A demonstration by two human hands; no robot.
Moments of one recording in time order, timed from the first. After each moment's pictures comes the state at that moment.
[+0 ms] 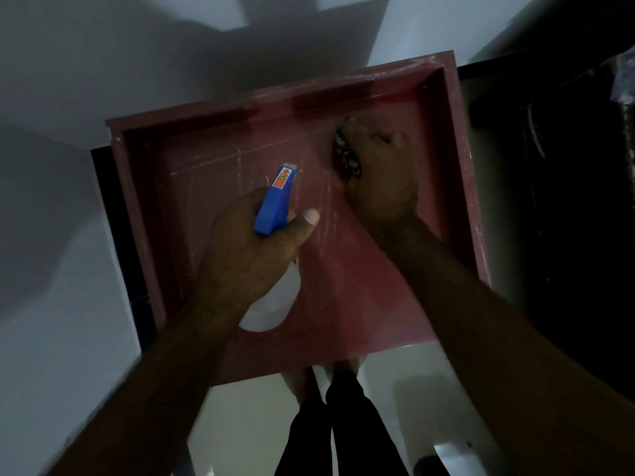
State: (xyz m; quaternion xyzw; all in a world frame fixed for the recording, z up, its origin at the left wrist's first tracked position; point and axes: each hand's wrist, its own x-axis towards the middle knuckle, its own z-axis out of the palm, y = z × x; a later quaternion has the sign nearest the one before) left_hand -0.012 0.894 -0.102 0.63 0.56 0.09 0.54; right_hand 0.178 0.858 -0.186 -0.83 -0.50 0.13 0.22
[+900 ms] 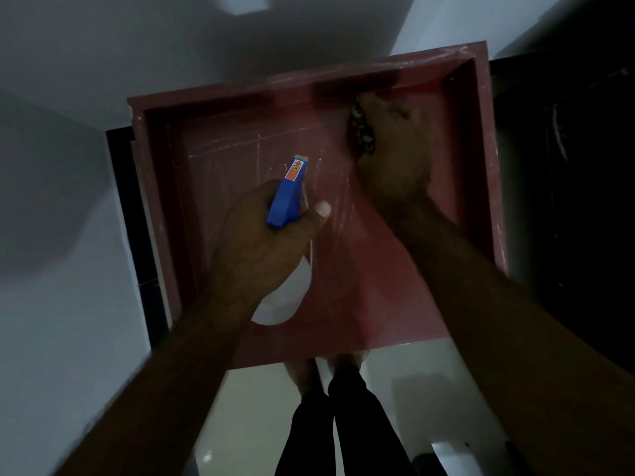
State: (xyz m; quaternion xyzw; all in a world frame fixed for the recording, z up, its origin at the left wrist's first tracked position) left_hand -0.027 0.893 -0.100 0.63 0.57 0.08 0.53; right_hand 0.172 0.883 -0.193 -0.84 -0.50 0.12 0.20
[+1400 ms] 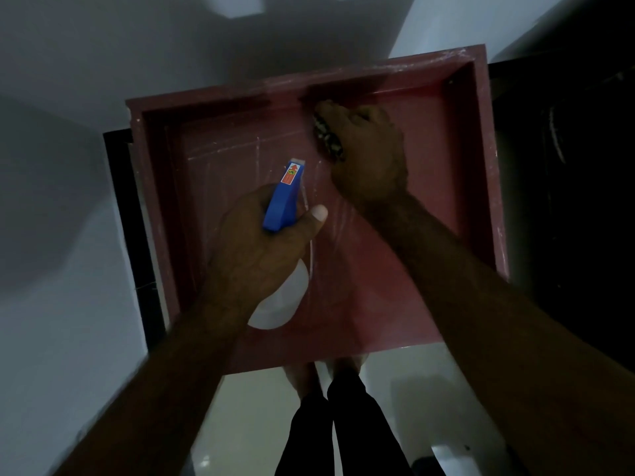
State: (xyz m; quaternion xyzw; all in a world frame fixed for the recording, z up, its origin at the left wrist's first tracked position) left_hand -0.027 0.893 -0.098 0.62 0.57 0.07 0.53; right_hand 0.157 0.897 -0.191 -0.79 -0.58 0.14 0.14
